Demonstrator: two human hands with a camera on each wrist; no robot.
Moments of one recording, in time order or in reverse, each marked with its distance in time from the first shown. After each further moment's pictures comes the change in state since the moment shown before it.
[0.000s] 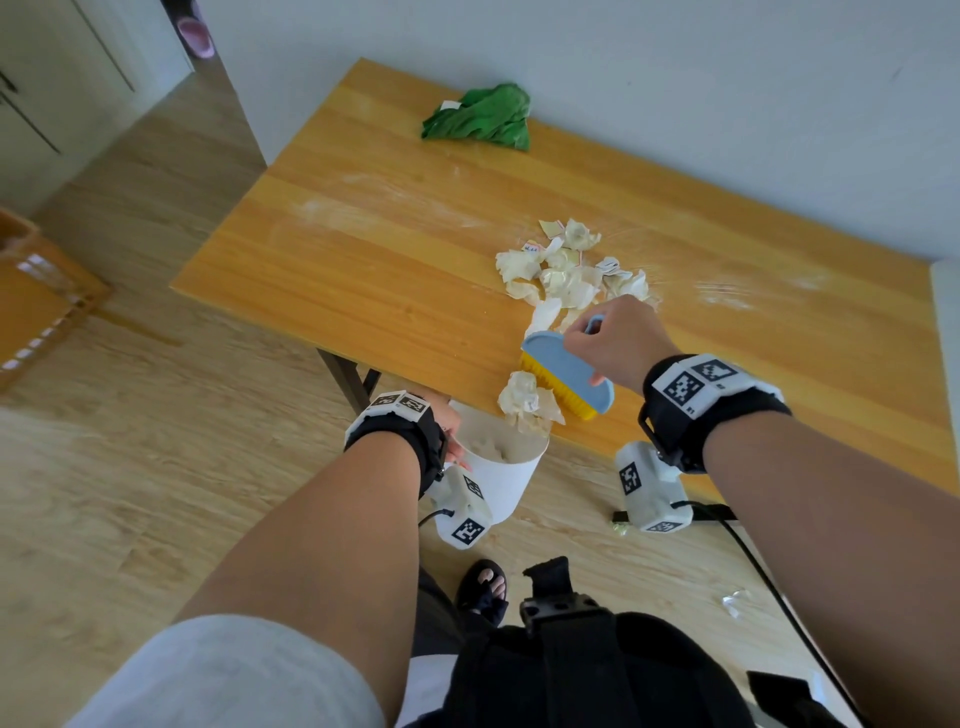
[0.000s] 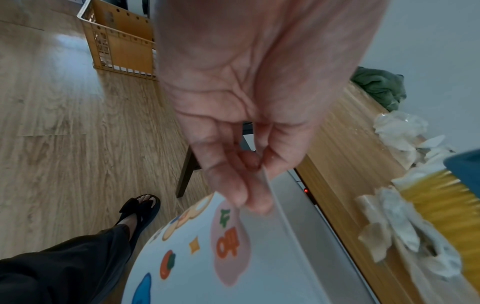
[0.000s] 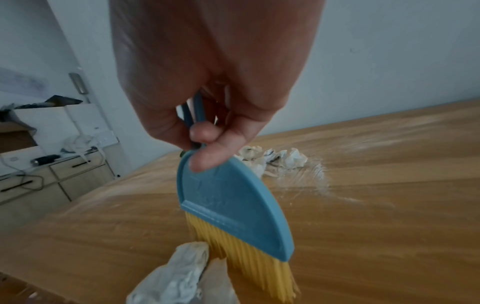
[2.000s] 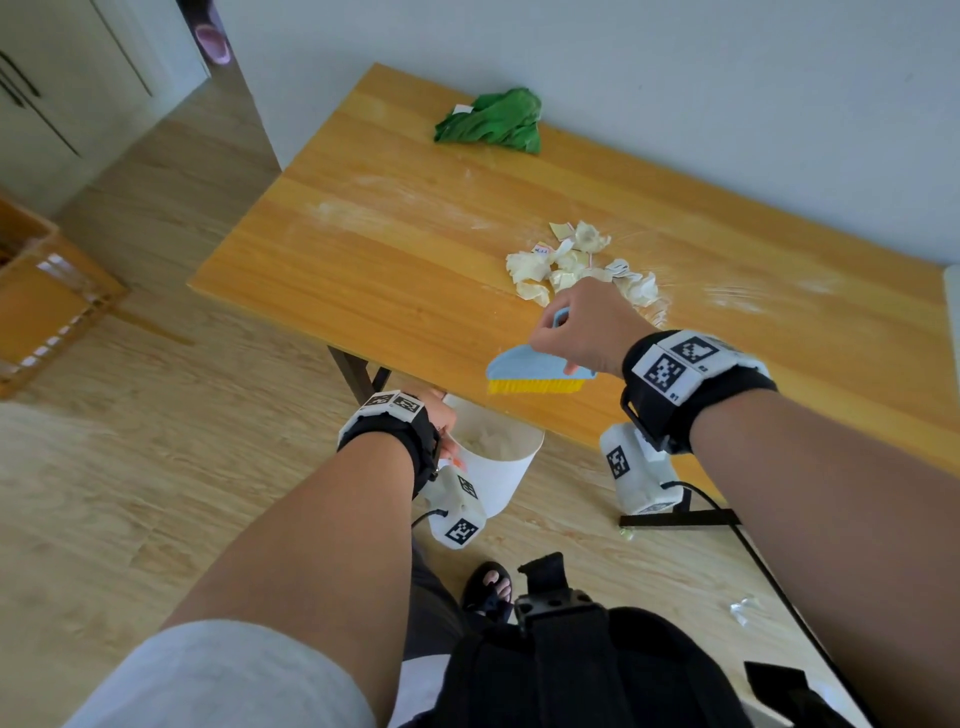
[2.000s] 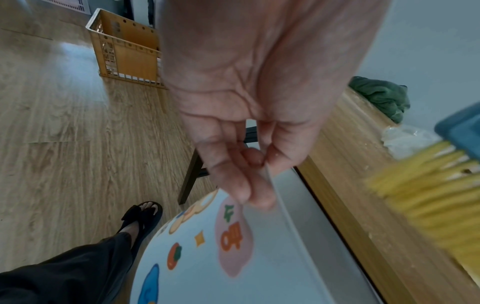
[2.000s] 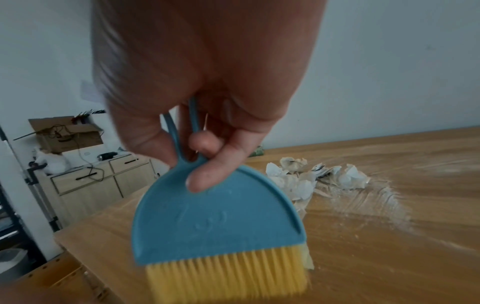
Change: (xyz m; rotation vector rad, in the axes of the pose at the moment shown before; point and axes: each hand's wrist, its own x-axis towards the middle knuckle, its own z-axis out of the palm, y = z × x) left_hand -0.017 -0.003 -0.014 0.012 0.059 0.044; right_hand 0.005 -0.037 0.006 -0.093 -0.128 -0.104
